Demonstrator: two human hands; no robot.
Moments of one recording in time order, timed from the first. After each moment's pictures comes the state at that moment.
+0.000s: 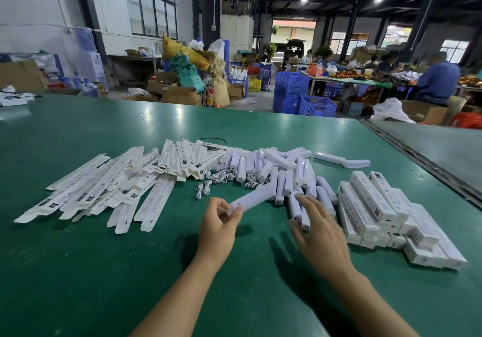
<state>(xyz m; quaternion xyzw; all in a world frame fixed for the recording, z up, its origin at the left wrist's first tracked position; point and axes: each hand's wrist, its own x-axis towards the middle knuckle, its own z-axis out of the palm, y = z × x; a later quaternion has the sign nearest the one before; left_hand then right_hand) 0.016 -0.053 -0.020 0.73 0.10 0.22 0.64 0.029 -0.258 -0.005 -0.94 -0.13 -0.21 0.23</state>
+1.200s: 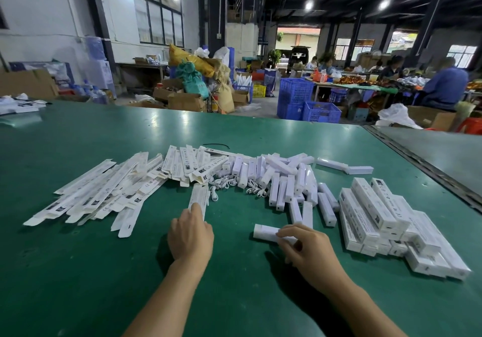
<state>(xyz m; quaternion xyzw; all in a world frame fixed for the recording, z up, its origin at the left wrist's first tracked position) 0.013 -0.021 -0.009 0.93 0.26 0.20 0.19 0.023 -0.255 -0.009 -0.89 -0.23 -0.12 0.36</state>
